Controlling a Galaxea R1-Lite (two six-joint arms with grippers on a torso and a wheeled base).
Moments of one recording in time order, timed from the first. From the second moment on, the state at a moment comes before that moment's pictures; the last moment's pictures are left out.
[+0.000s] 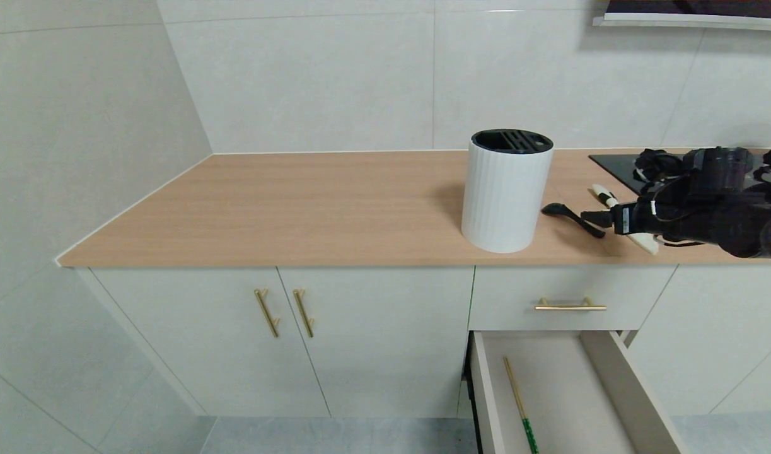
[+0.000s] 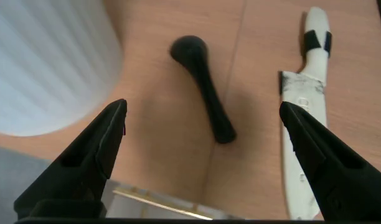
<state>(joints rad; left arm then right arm) -0.01 0.00 0.00 0.00 0.05 -0.01 -0.07 2.07 -1.38 -0.38 0.25 -0.16</state>
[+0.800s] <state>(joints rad) -0.01 0.00 0.00 0.00 0.05 -0.01 -0.07 2.29 -1.53 -0.43 0.25 -0.15</state>
